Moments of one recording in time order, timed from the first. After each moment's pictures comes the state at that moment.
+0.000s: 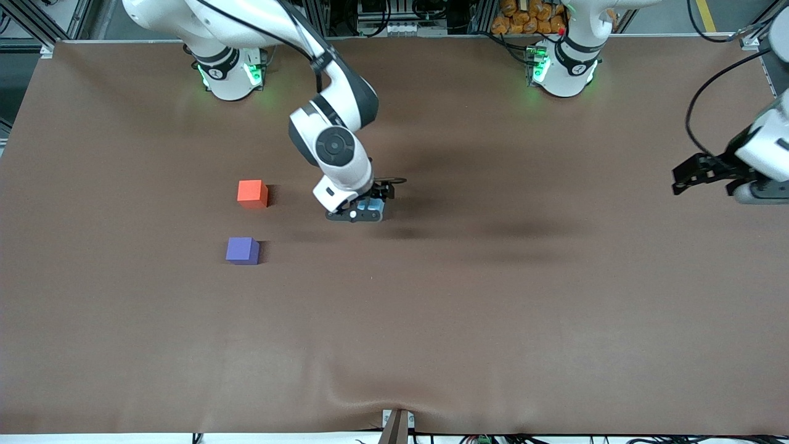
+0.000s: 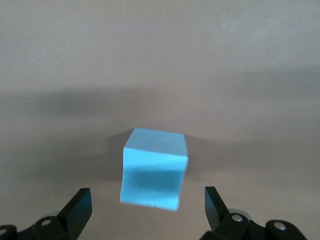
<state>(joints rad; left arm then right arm) -0.02 -0.03 0.04 -1.76 0.03 1.81 0.04 0.72 0.55 0.03 -1.77 0.16 2.25 0.71</state>
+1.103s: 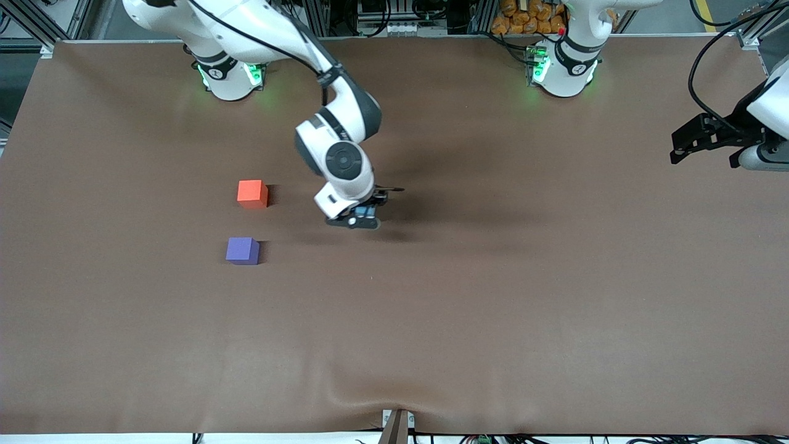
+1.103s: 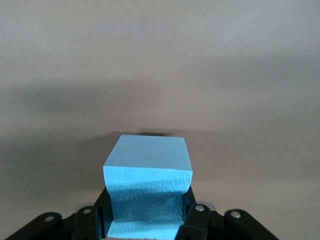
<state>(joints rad) -0.06 -0.01 -0.01 -1.53 0.01 1.54 0.02 0.67 0.53 -0.01 -1.73 0.13 2.10 0.67</state>
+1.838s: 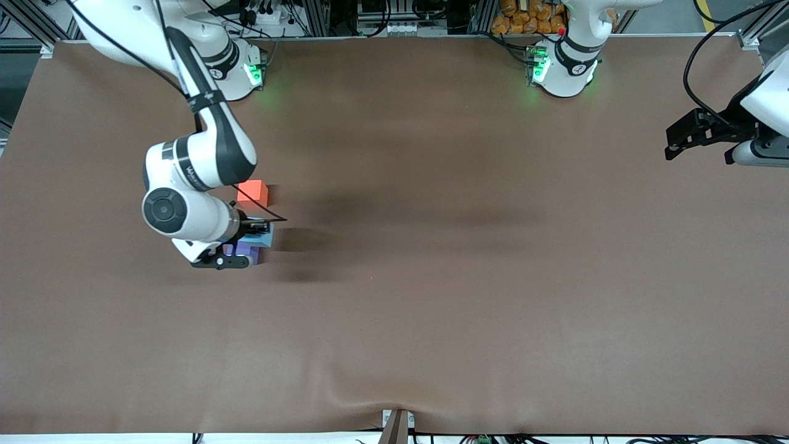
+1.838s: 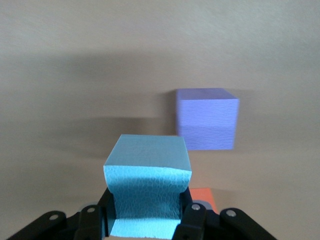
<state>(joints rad) -0.06 0.00 -0.04 -1.52 0.01 1.52 0.00 0.27 0.39 -0.02 -1.85 0.09 2.00 0.22</state>
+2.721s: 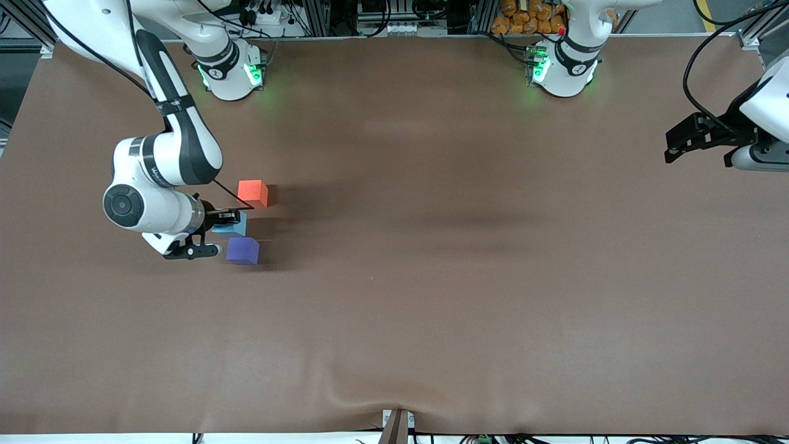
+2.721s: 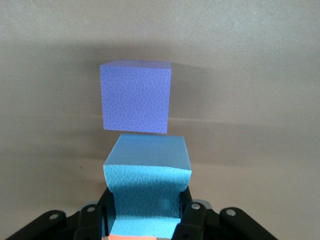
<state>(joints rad) -0.05 0.01 -0.04 -1.52 0.01 1.54 0.00 0.16 0.32 -0.02 -2.04 0.09 2.11 0.02</state>
